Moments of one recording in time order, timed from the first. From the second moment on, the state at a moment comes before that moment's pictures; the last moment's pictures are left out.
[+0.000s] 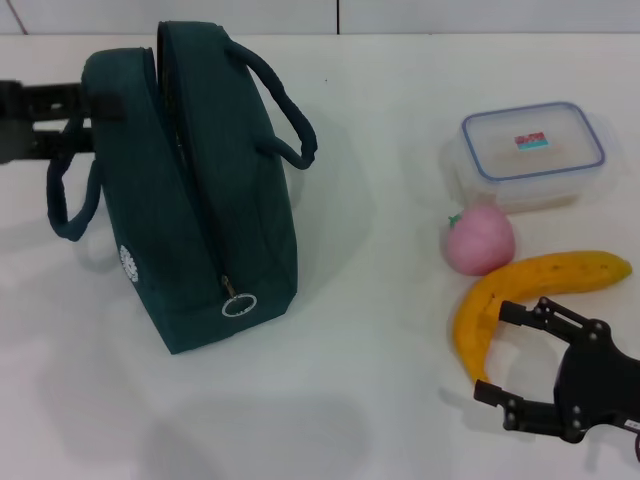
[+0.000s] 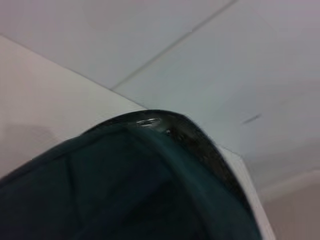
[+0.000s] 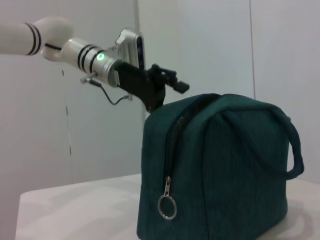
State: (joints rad) left arm -0.44 -1.94 0.63 1.12 1.98 1.79 -2.62; right arm 0.31 2.01 -1.06 -0.20 -1.47 -1.62 0.59
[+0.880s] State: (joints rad) left arm -0.55 -1.96 0.67 1.18 2.21 1.77 -2.68; right arm 0.33 2.01 -1.06 -0.19 -1.47 -1.61 0.59
